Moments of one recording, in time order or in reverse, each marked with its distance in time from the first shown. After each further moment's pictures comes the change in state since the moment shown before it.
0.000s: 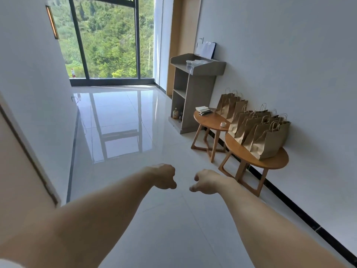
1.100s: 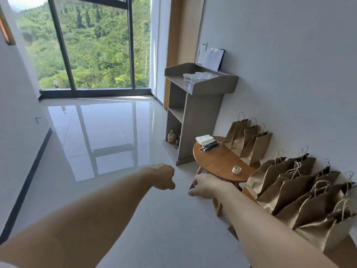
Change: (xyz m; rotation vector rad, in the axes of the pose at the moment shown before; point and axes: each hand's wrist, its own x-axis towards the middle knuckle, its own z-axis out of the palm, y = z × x) left_hand 0.614 -0.095 -0.273 0.047 0.015 0.017; right_hand 0.592 0.105 -0.326 -0.015 0.013 -0.054
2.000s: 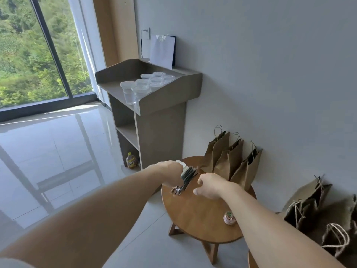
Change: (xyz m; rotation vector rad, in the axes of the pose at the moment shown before) left_hand 0.541 0.042 -0.207 0.161 -0.036 0.303; right_hand 0.408 0.229 -0.238 0.239 0.104 0.276
